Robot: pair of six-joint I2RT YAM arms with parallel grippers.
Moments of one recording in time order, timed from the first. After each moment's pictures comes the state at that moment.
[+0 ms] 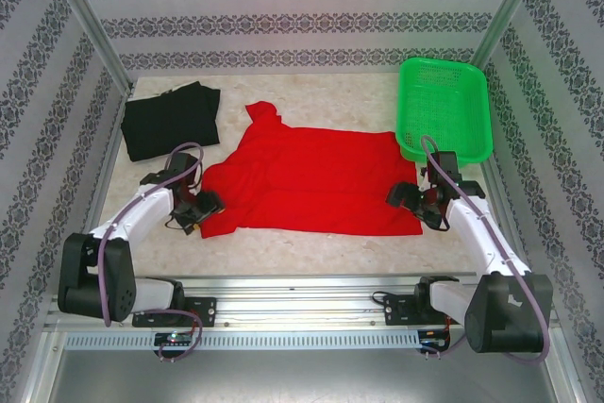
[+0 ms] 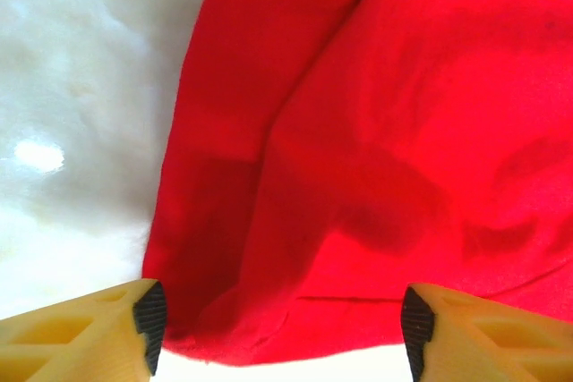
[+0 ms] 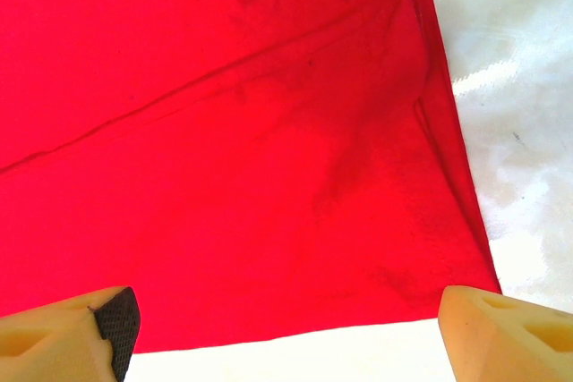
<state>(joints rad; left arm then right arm) -0.08 1.33 0.74 -0.77 0.19 -0.75 -0.03 1.13 0.72 -0.80 -0.20 0.46</state>
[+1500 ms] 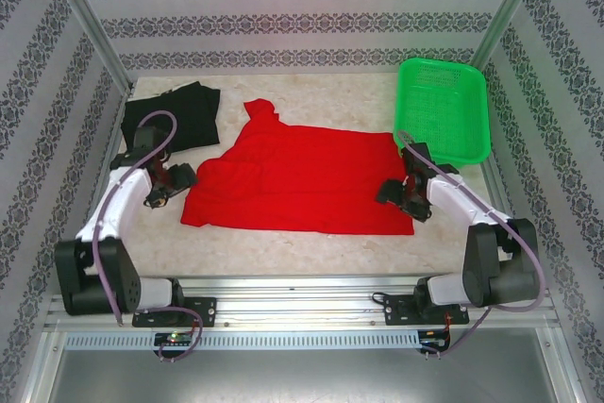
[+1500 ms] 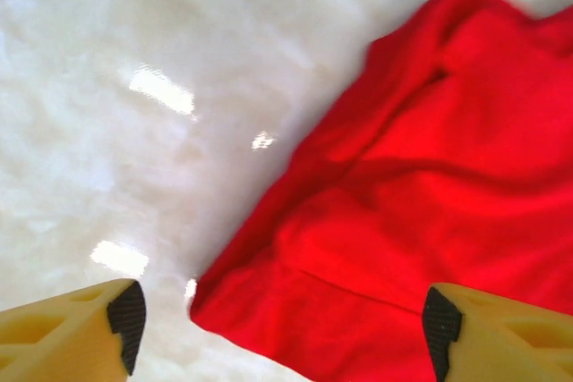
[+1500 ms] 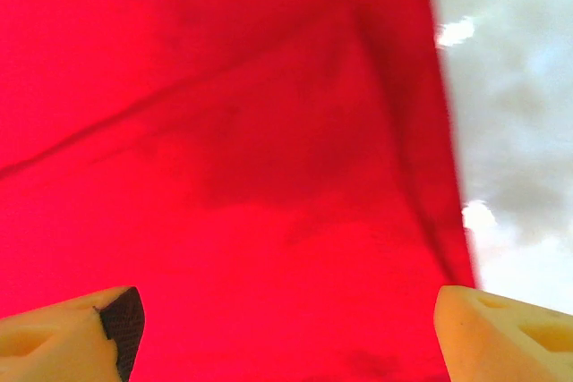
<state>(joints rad) 0.12 1.27 0.96 -0.88 0.08 -0.49 0.14 1.39 0.81 -0.73 -0.10 0.58</state>
